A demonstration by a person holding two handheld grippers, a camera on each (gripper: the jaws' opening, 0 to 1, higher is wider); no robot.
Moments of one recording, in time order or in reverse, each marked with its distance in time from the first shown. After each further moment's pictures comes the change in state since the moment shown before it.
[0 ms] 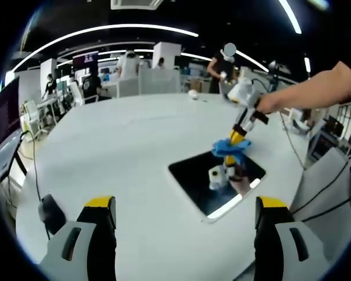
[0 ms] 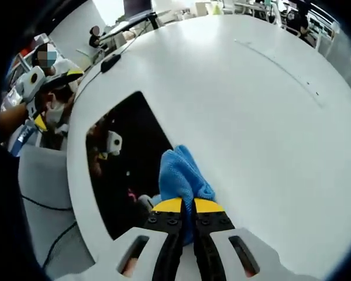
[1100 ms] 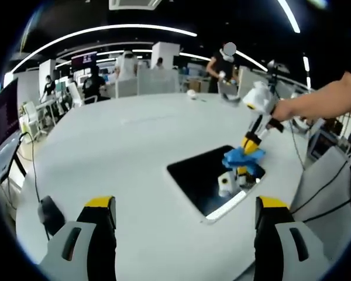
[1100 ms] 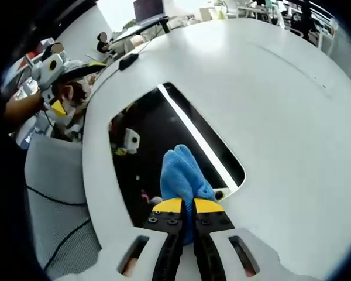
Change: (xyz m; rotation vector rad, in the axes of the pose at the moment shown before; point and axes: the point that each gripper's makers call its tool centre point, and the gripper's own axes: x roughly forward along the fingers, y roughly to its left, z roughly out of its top) left arm 0.001 -0.001 0.002 0.008 -0.002 -0.001; right arm -0.002 0.044 -0.022 0.000 -0.041 0.045
